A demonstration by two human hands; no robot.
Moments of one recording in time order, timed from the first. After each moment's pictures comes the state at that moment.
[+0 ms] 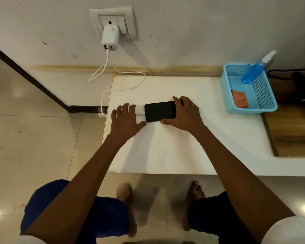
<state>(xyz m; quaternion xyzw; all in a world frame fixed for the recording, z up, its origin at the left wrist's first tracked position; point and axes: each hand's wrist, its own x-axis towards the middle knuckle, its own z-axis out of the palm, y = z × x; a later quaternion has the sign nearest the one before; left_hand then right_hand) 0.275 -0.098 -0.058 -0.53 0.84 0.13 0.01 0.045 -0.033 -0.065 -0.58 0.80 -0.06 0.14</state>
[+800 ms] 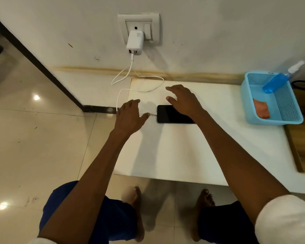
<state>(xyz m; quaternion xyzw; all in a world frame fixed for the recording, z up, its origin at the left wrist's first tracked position) 0.308 -0.131 -0.035 -0.56 0.80 0.22 -0.08 0.071 -0.121 -0.048 -0.66 0.72 -0.14 0.16</state>
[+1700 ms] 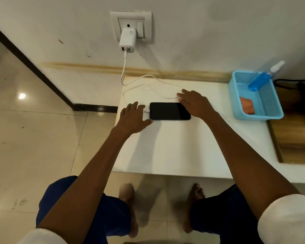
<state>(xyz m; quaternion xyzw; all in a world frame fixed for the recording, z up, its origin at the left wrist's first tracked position) 0.288 -0.120 -0.042 -0.51 0.82 0.24 0.05 0.013 -0.080 -0.052 -0.64 0.76 -0.03 0.14</state>
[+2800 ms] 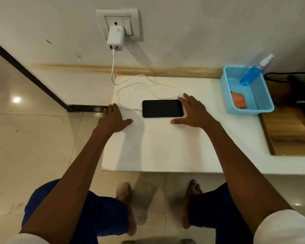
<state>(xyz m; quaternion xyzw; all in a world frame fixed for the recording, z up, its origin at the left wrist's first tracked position) 0.318 -0.133 -0.052 -0.60 0.74 0.28 0.10 0.007 -0.028 -0.065 -0.62 0.76 -0.03 0.19</state>
